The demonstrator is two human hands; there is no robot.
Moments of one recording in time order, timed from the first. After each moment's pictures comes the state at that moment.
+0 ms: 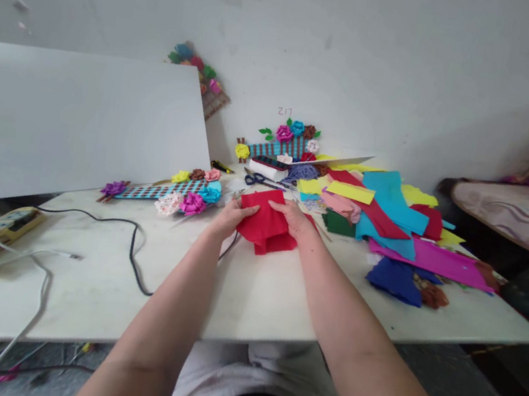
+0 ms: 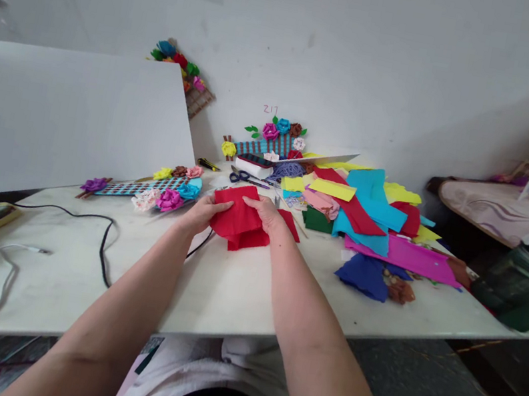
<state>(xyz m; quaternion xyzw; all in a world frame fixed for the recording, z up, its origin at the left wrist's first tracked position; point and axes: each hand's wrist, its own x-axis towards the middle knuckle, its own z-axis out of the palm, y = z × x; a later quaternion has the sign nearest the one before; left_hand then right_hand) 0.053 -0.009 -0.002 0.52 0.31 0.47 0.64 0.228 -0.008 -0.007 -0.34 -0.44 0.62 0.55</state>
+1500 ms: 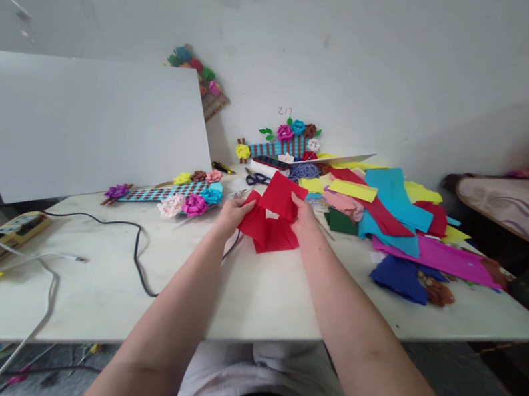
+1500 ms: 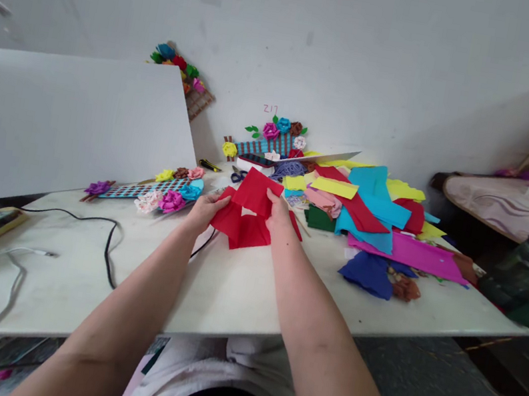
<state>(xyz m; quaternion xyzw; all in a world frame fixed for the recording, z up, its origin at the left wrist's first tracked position) 0.053 0.004 -0.009 0.51 0.38 0.52 0.57 0.230 0.011 -0.015 -0.31 -0.22 0.59 0.71</state>
